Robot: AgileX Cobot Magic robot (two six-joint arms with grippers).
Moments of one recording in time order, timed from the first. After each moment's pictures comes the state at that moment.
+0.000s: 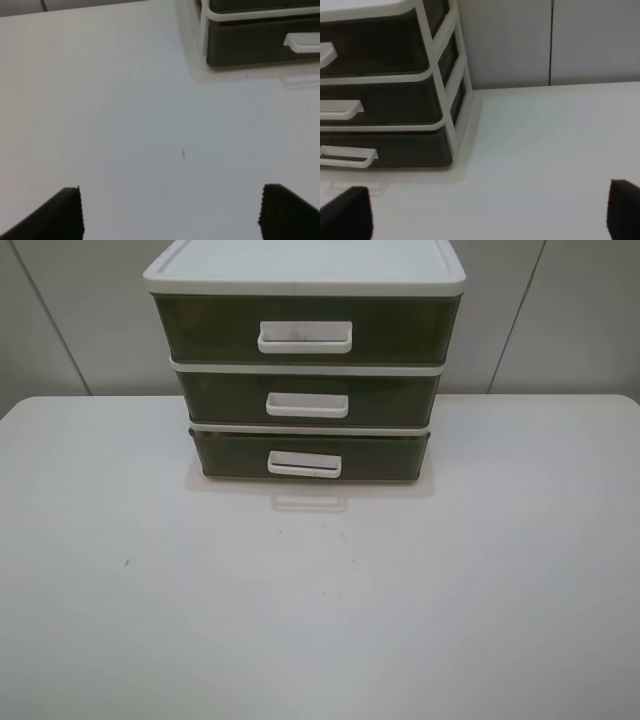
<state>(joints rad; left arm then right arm) -0.03 -0.01 -0.50 -0.07 1.06 0.11 0.01 0.06 -0.52 0.07 0.91 0.03</state>
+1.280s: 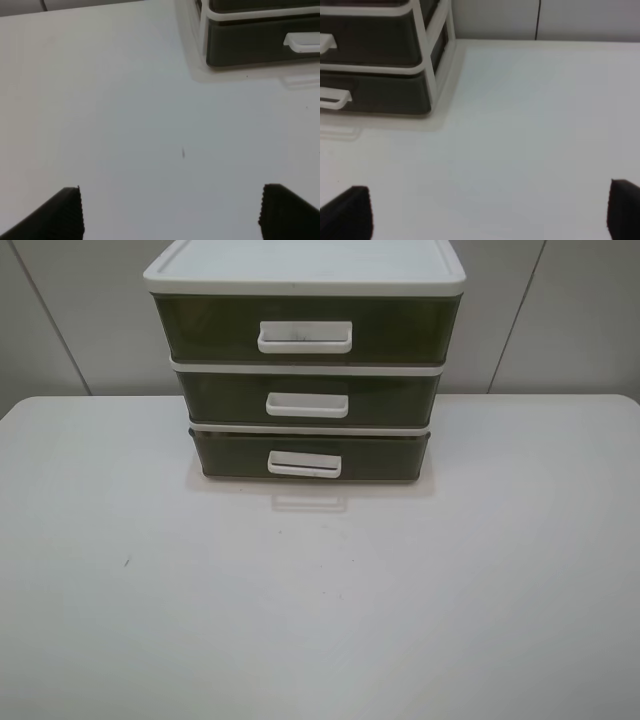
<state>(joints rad) -0.03 -0.01 -0.50 -0.07 1.06 0.11 0.01 0.00 -0.52 0.02 1.06 -0.02</state>
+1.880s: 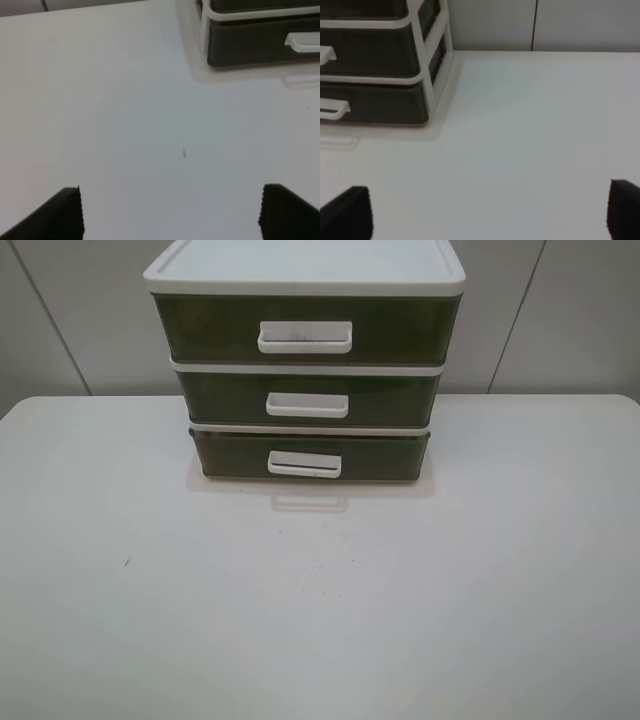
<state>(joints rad) -0.03 -0.01 -0.50 -0.07 1.06 0.11 0.01 0.00 -0.52 -0.01 1.06 0.02</state>
